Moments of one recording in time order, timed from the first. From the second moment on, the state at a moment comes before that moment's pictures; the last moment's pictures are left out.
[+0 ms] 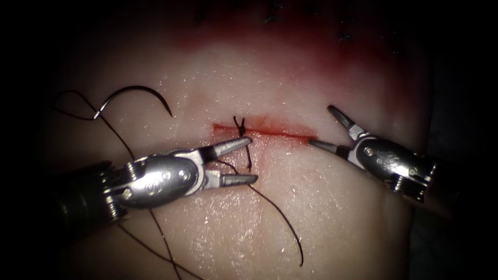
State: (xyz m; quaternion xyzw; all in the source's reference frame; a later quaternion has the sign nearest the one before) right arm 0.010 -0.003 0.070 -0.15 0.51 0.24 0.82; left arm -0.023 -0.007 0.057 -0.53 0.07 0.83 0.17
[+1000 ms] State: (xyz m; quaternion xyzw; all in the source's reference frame) right arm 0.010 -0.002 0.070 -0.15 0.51 0.24 0.82; left arm -0.023 -0.009 0.065 -0.50 0.07 0.85 0.13
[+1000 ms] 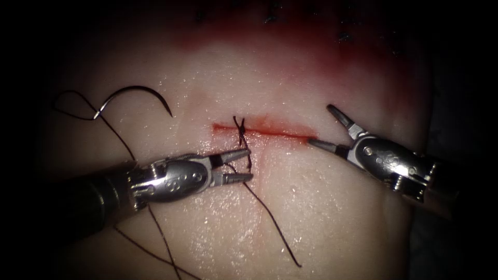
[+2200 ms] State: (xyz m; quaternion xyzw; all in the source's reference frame) right arm 0.022 -0.004 0.072 -0.17 0.59 0.03 0.79; left arm -0.020 -0.006 0.062 -0.55 0.07 0.83 0.10
